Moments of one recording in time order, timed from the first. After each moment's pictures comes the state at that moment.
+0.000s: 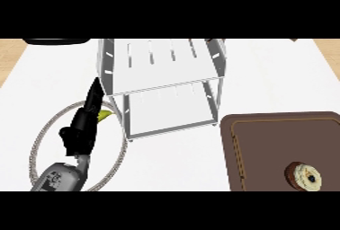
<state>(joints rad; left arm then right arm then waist) -0.19 0.29 -0.32 -1.49 0.14 0.43 -0.03 -0.29 -0.89 -0.51 -1.90 -0.72 1.24 0.16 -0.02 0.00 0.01</state>
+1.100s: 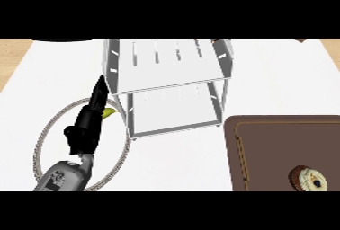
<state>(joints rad) -0.21 0.27 -0.33 -1.52 0.11 0.43 0.01 -0.15 -0.81 -0.53 -2.23 -0.42 1.26 0.13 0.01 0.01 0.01</state>
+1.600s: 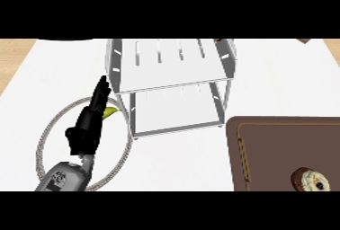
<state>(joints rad) -0.20 0.26 -0.33 -1.51 0.10 0.42 0.00 -0.18 -0.77 -0.53 -2.33 -0.33 1.27 0.08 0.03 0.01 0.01</state>
